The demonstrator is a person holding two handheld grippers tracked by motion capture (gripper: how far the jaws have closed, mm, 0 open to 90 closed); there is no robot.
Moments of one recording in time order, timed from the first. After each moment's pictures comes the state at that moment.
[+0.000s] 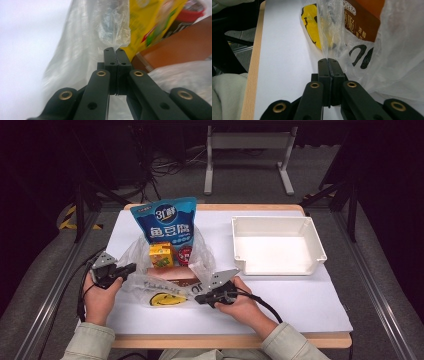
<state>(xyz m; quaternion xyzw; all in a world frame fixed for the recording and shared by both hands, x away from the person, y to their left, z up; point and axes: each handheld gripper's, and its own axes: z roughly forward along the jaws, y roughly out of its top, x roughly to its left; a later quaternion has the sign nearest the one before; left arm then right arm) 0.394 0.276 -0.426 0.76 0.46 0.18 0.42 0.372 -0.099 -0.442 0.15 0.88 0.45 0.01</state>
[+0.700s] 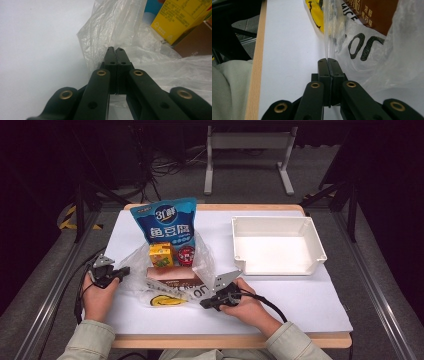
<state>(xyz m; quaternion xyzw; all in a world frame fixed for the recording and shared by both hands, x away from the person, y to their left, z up) 0.410 0.294 -0.455 0.76 0.50 0.18 0.38 0.370 -0.110 -0.448 0.14 0.90 0.42 -0.01</state>
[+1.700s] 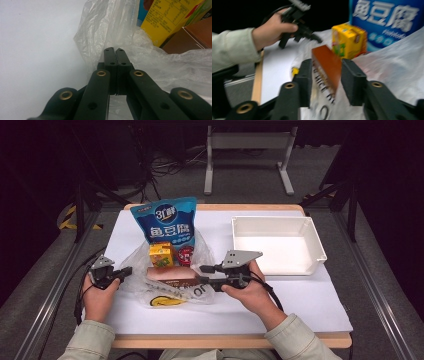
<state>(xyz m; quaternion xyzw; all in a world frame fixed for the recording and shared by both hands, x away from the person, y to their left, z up) 0.406 0.292 -0.452 0.75 0.48 0.17 0.41 0.377 -0.118 -0.362 0.17 0.81 0.55 0.09</state>
